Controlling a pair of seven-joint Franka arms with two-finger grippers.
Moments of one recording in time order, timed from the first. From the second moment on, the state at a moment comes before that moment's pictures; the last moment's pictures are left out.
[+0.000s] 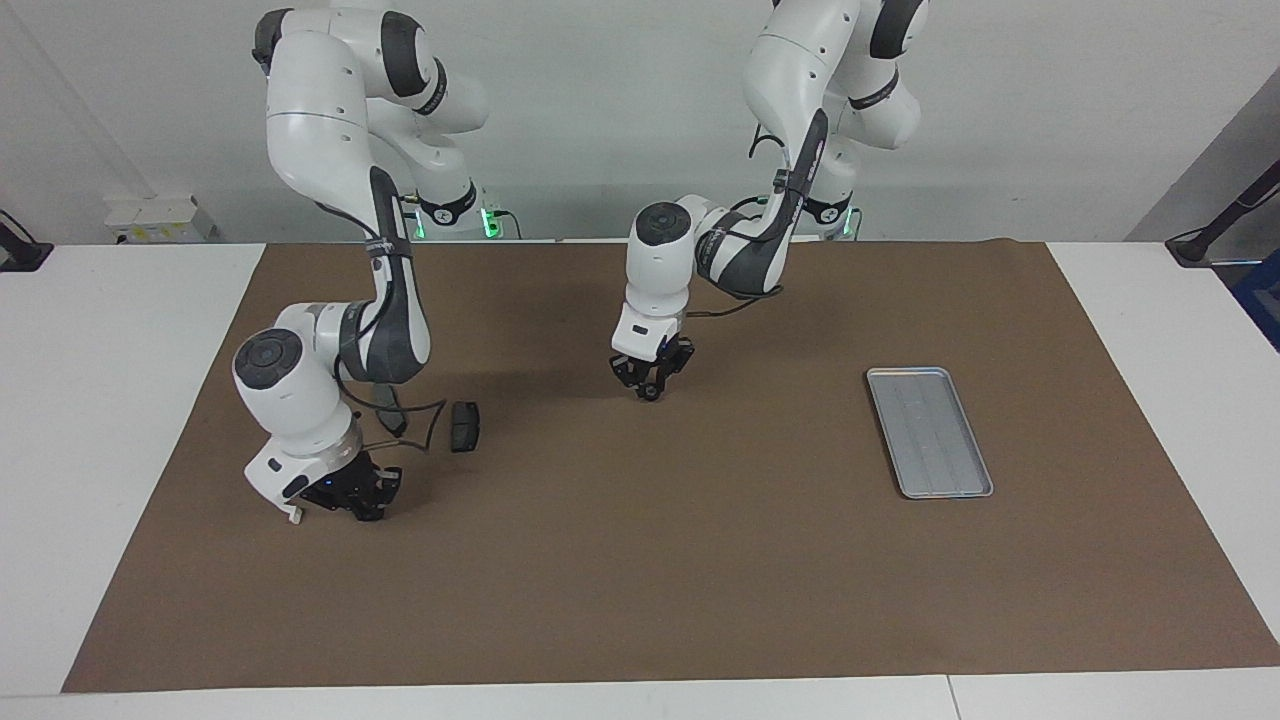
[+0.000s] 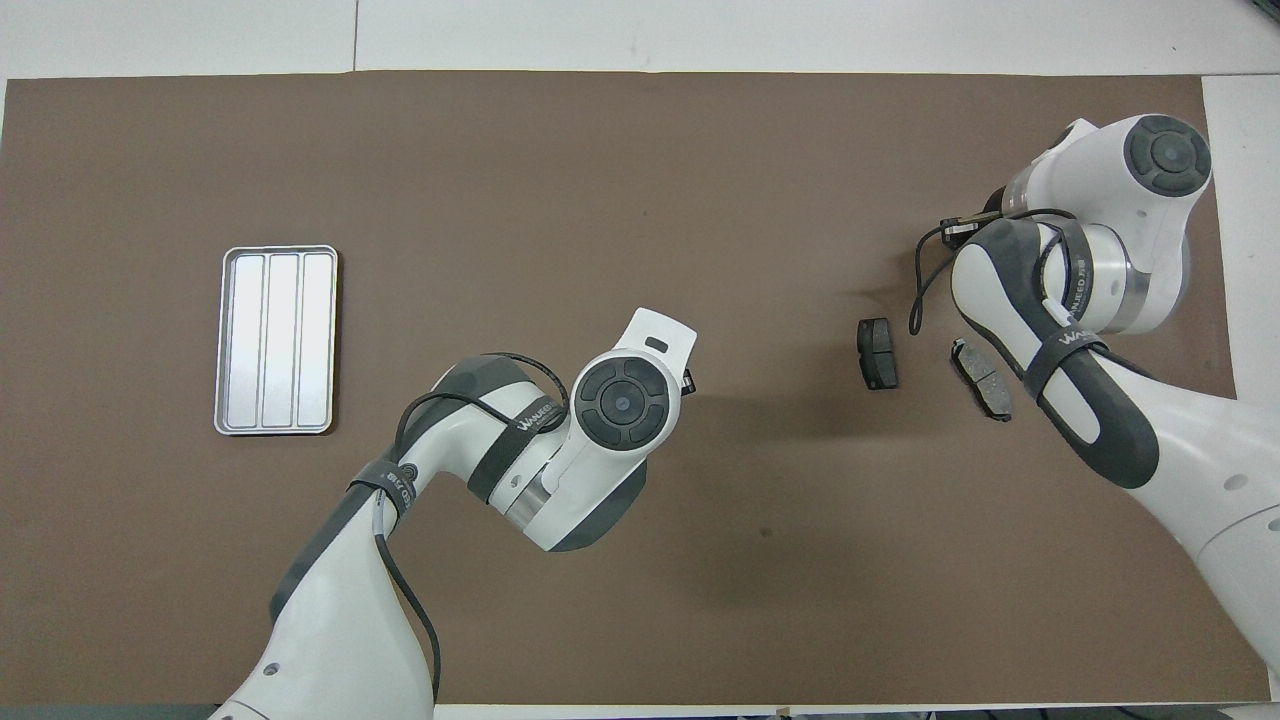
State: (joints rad) left arm -0.71 0.38 -0.05 -1.91 0.06 2.38 -1.07; right arm 0.03 0.55 -0.06 -1.69 0.03 2.36 -0.13
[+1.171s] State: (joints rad) left arm -0.71 0.38 -0.03 -1.93 0.11 2.41 -1.07; right arm 0.04 0.49 -0.06 -1.67 0.00 2.24 -0.13
